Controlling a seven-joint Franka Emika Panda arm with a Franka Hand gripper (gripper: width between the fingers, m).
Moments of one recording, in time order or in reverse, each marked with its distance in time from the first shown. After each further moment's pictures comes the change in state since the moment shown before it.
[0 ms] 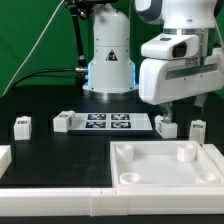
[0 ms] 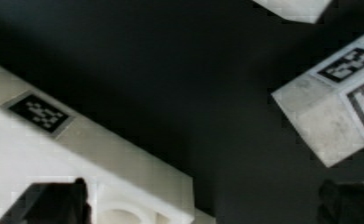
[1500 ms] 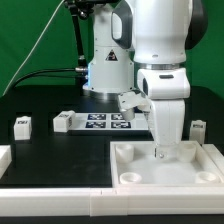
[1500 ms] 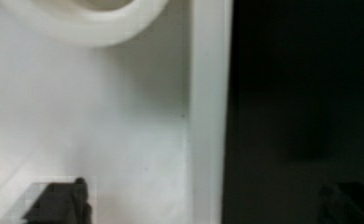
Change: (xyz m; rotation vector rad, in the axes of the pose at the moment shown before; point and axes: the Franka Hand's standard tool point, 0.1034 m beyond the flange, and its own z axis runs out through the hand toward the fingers) arm -0.008 0.065 0.050 0.035 -0.012 -0.981
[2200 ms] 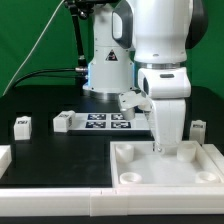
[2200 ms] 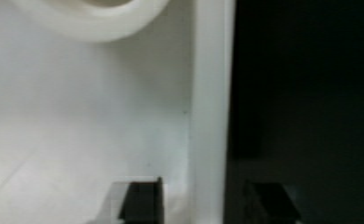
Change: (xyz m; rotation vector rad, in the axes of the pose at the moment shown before) arm 0.001 0.001 -0.001 -0.002 0.000 -0.001
